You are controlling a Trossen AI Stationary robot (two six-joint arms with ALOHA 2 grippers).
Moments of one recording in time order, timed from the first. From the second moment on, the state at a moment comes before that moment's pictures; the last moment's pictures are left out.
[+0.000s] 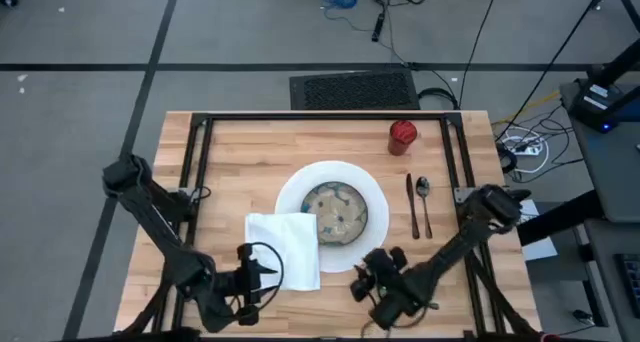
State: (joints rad) left arm -0.88 1.57 1.04 -0.44 -0.80 -0.78; right arm 0.69 1.96 1.26 -0.58 0.76 1.58
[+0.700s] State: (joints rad) left arm -0.67 1.82 1.04 -0.51 -0.45 -1.02; right arm 0.58 1.96 1.24 -0.24 0.75 1.13
